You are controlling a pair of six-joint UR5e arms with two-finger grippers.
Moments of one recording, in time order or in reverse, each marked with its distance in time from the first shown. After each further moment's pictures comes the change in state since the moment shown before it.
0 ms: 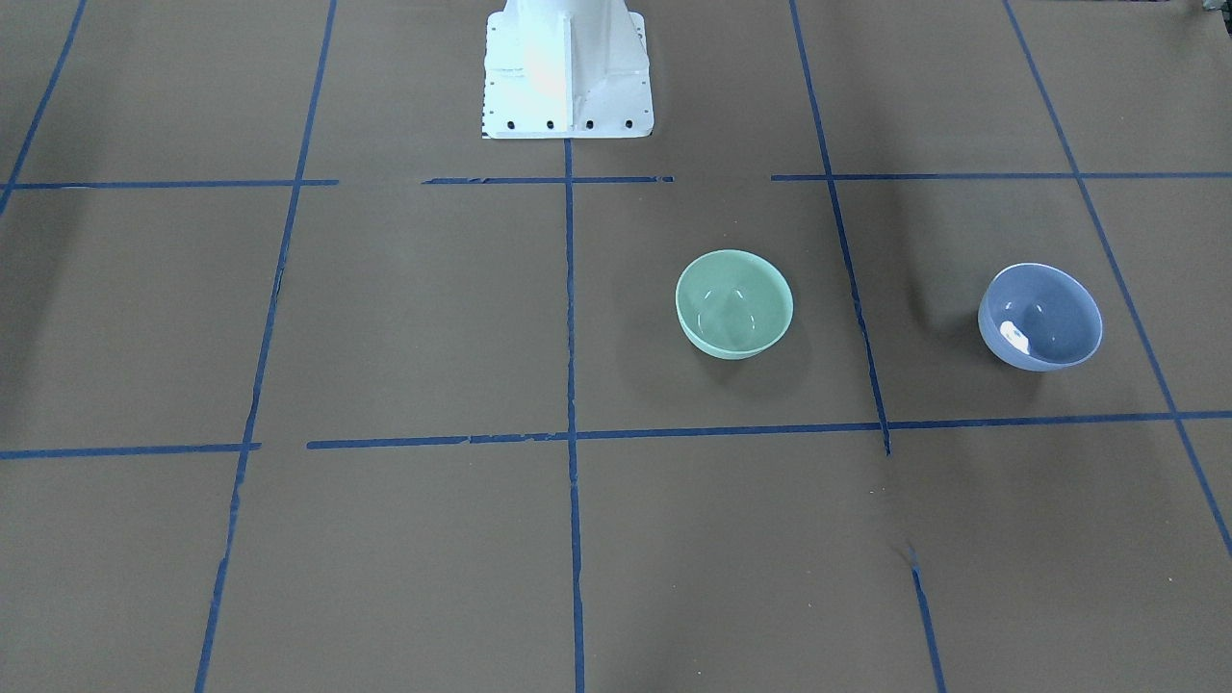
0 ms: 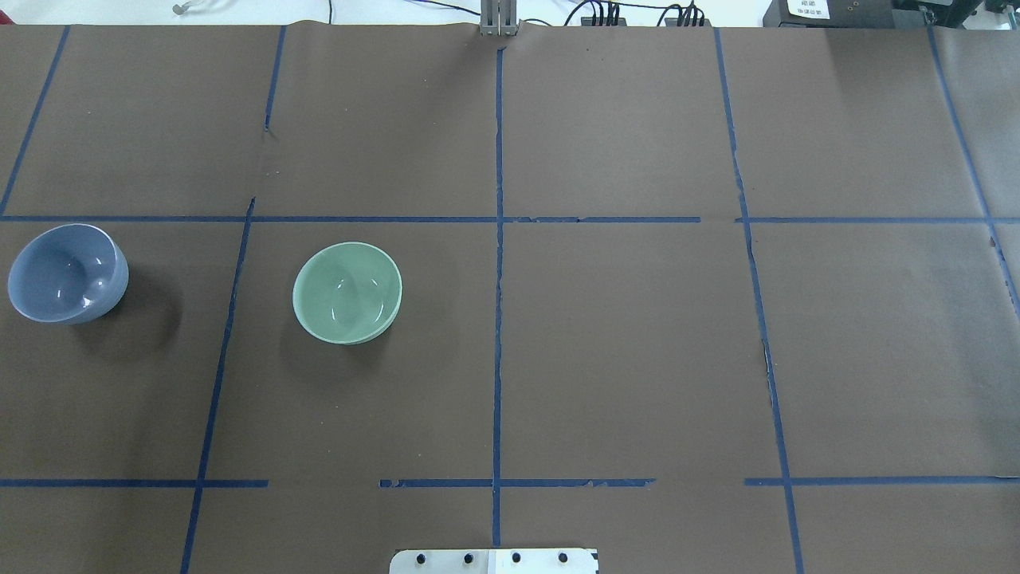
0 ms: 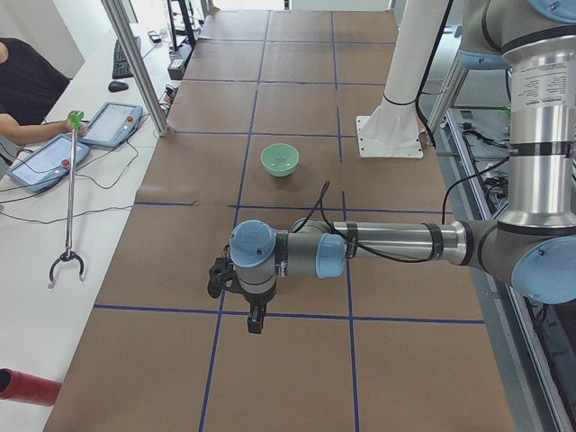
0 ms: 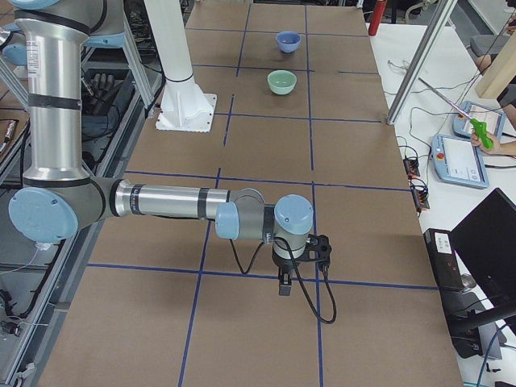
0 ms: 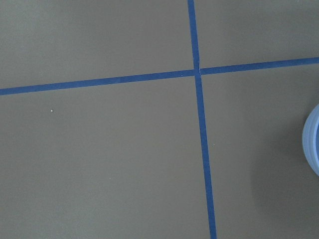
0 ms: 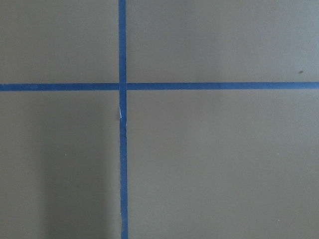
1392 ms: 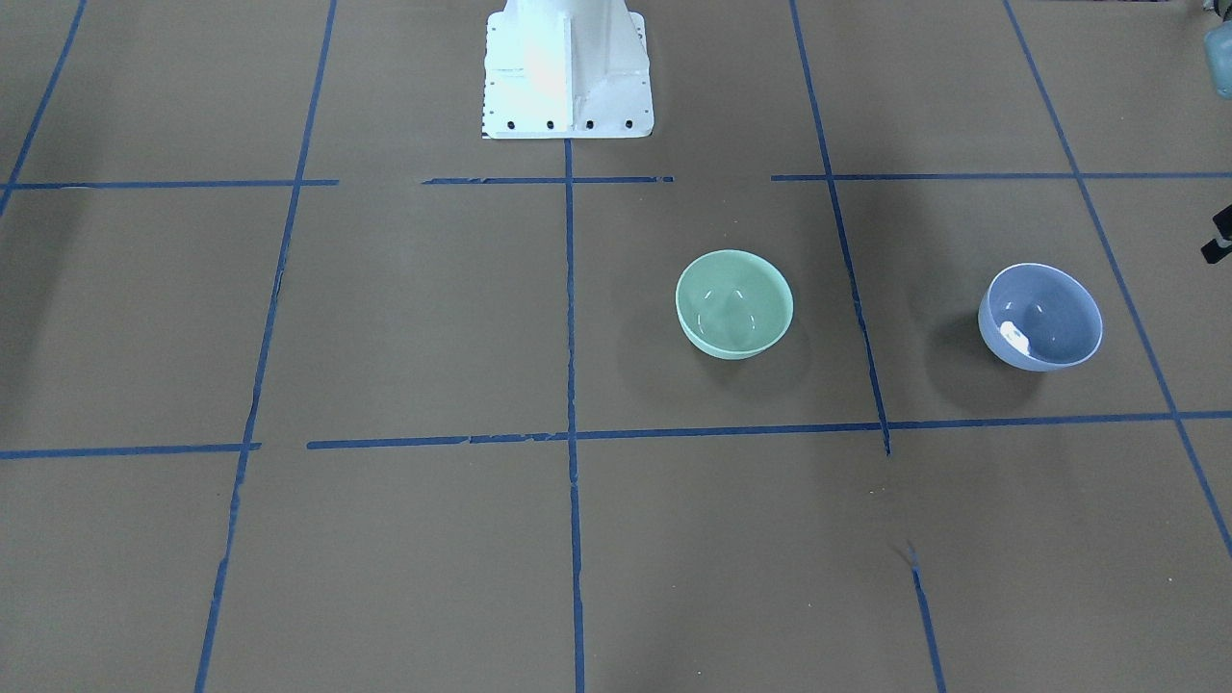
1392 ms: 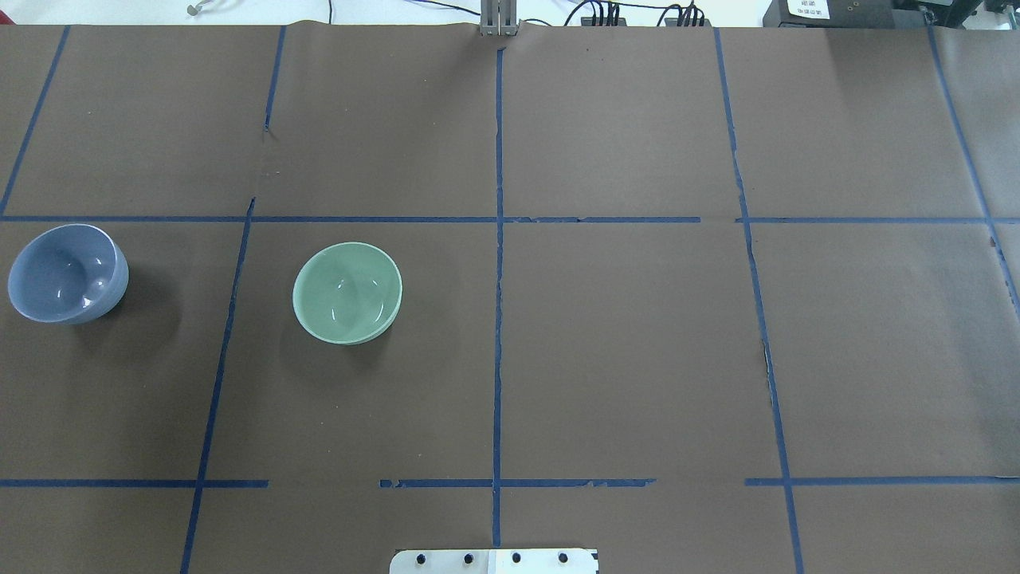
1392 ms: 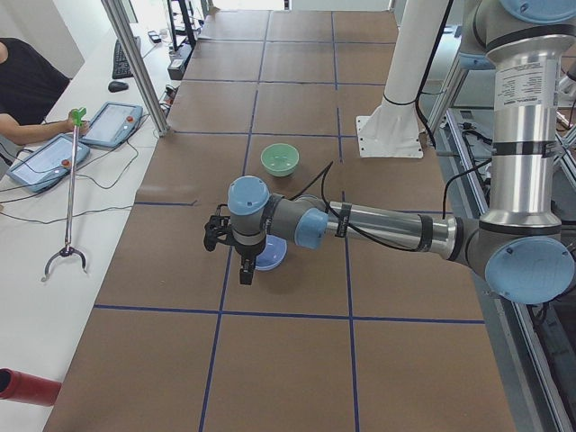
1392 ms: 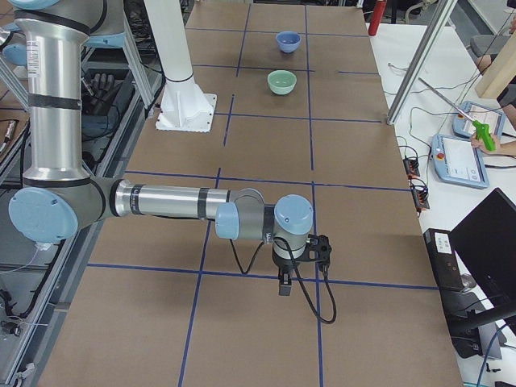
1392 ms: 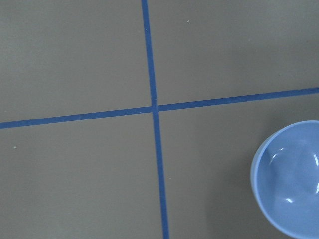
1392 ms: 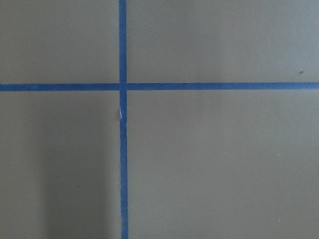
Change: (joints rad) left arm 0.224 -0.017 -0.084 -0.235 0.004 -0.453; right arm 0.000 0.000 0.000 0.001 0.001 0.000
